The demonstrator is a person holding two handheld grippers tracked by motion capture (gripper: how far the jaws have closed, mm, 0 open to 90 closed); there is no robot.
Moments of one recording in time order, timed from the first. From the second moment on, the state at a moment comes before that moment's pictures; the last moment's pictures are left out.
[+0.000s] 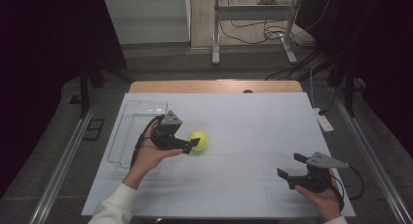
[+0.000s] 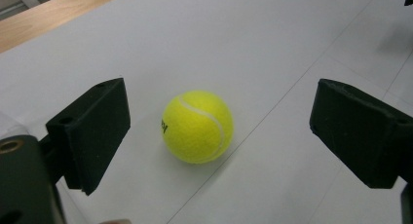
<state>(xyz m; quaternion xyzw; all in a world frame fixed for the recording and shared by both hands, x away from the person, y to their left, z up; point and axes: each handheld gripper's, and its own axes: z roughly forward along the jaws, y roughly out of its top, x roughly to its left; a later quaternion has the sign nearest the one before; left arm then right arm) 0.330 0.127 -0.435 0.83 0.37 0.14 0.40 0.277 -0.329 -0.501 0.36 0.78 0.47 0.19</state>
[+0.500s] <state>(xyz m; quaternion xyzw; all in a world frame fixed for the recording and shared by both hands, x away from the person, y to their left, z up) 0.343 0.121 -0.442 0.83 0.37 0.13 0.39 0.277 -0.329 -0.502 0.36 0.78 0.46 0.19</state>
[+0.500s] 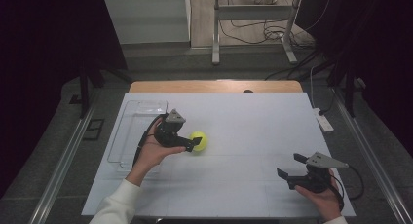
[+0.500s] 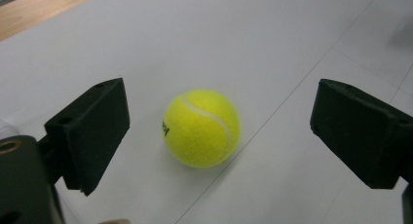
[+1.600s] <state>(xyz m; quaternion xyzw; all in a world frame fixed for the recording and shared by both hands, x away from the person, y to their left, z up) 0.365 0.118 -0.453 0.84 0.39 0.11 0.37 0.277 -0.329 -0.502 0.36 0.78 0.46 0.19</state>
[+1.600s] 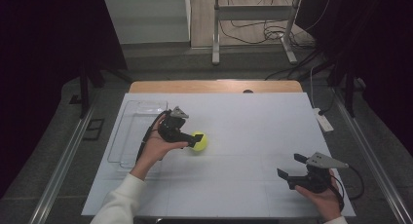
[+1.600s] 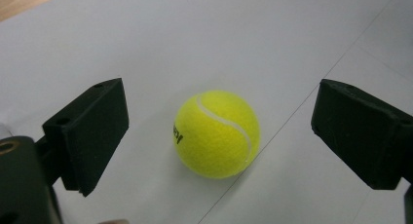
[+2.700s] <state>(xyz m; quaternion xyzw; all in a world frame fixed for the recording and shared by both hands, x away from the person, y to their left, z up) 0.385 0.096 -0.483 0.86 0.40 0.08 0.31 0.278 -0.330 -0.503 0.37 0.78 0.46 0.19</state>
